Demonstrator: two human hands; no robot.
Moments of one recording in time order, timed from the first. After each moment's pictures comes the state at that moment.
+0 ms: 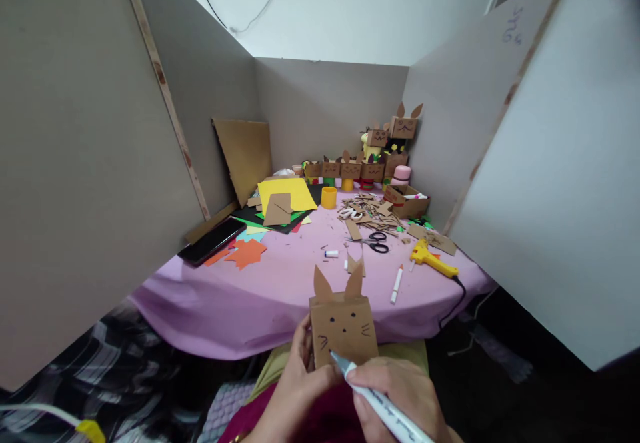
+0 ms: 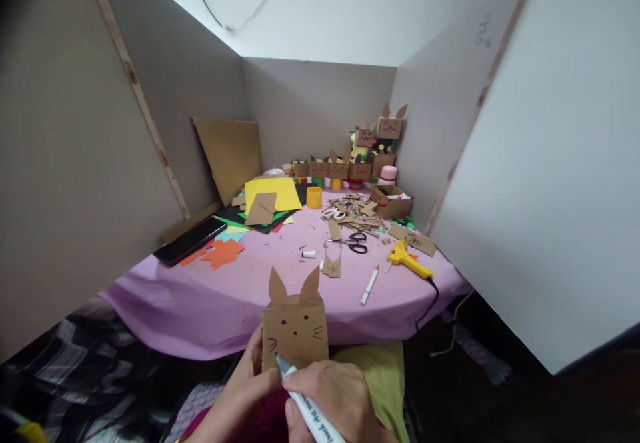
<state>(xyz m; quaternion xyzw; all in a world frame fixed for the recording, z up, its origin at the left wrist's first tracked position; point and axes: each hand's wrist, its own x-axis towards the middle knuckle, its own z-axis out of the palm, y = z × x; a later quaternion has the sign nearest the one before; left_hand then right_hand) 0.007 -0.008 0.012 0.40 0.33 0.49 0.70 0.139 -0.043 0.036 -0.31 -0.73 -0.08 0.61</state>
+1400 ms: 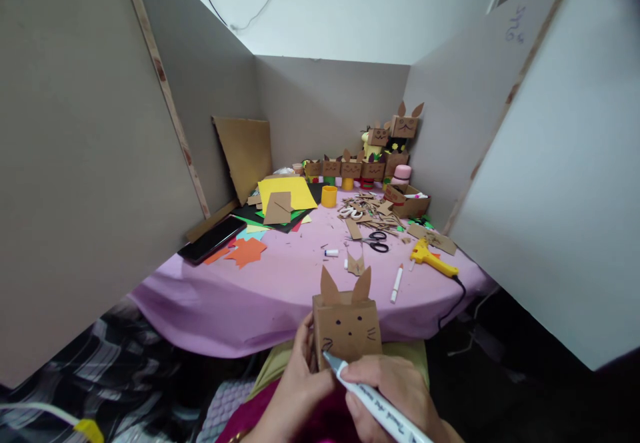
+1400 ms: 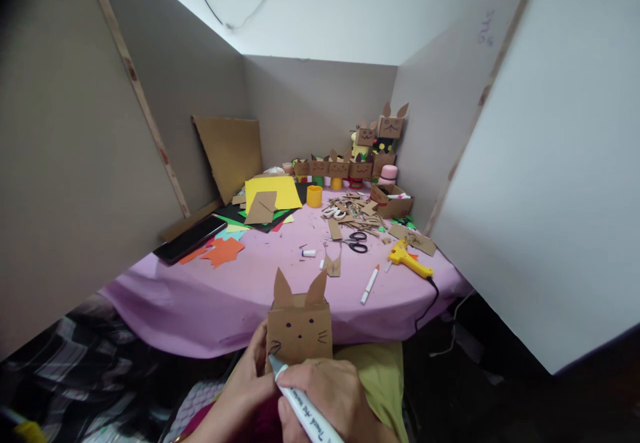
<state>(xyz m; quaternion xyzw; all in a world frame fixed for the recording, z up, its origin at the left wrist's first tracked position) 0.007 -0.004 0.005 0.43 0.32 0.49 0.69 0.137 -0.041 0.038 -0.31 -0.75 -0.06 0.58</state>
